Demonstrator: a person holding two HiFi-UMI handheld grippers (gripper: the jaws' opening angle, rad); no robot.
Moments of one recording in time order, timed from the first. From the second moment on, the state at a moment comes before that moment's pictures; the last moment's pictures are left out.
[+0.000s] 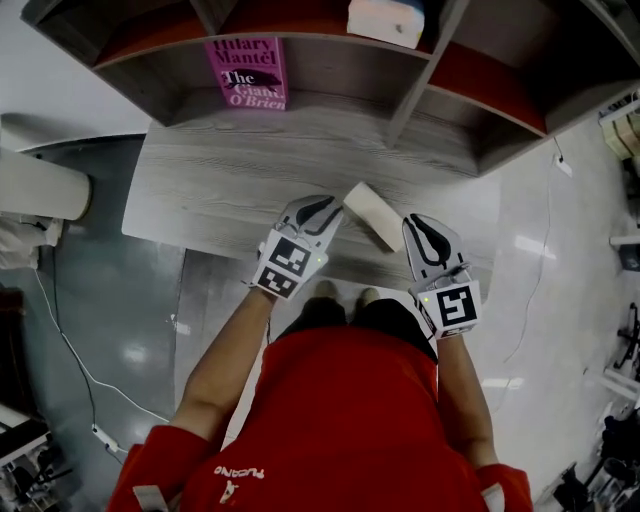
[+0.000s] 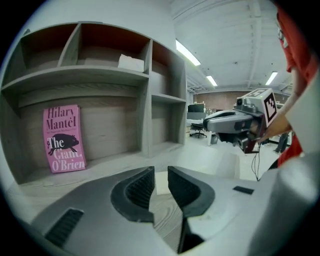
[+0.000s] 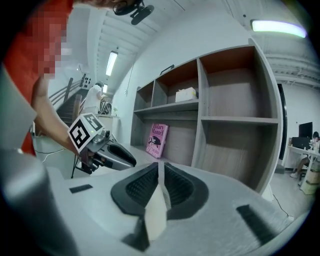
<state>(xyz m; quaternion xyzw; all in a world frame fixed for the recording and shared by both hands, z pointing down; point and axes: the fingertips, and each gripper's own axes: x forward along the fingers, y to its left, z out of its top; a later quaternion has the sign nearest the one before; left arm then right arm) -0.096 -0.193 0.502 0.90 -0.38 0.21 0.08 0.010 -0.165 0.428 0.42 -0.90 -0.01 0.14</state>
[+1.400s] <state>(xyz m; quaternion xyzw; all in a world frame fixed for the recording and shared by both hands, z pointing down) -0.063 -0.207 0.602 0.87 -0.26 0.37 0.17 0.018 -0.155 0.593 0.31 -0.86 0.06 0.39</state>
